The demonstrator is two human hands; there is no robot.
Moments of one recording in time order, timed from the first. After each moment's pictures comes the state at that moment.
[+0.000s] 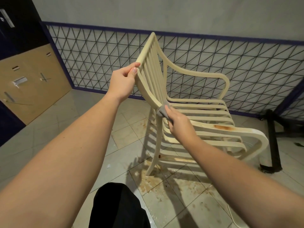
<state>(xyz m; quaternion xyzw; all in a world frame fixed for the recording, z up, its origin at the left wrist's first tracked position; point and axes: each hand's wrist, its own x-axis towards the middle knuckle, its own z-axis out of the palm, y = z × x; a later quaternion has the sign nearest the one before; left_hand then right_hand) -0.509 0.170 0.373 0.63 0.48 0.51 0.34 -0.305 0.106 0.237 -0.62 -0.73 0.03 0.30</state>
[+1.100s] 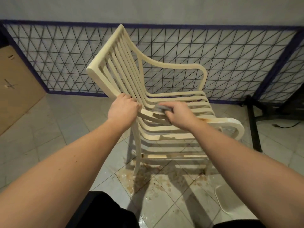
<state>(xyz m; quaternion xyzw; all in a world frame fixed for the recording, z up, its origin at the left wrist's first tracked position) -0.424 0.162 0.291 0.88 0.41 -0.02 -0.25 -0.214 0.099 0.266 -0.64 -0.68 0.18 0.29</state>
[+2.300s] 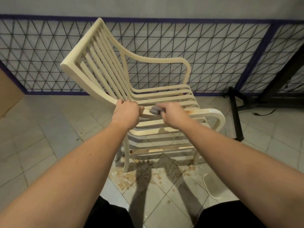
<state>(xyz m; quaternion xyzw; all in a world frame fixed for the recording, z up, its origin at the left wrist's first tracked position) -0.372 0.145 0.260 0.90 0.43 0.00 -0.06 -0.189 0.077 0.246 -0.72 -0.65 0.10 0.21</state>
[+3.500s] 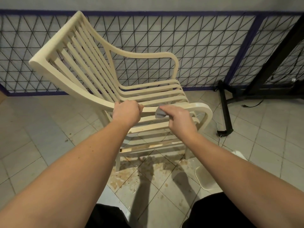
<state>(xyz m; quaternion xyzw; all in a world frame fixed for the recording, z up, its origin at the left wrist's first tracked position) -0.321 0.128 0.251 0.89 0.46 0.01 -0.01 -0.152 0.012 0.220 -0.69 -0.63 -0.01 0.36</state>
